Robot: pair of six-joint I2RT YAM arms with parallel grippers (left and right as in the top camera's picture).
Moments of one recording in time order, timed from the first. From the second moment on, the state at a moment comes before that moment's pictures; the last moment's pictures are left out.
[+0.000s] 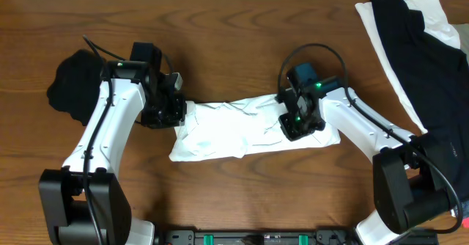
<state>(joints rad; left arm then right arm) -0.08 1.64 1.26 -1.18 0.31 -0.10 0.40 1.78 1.14 -0.87 -0.21 0.01</state>
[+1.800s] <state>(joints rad) -0.08 1.64 1.26 -1.18 0.31 -0.10 0.53 1.95 1.34 -0.83 -0.08 0.08</state>
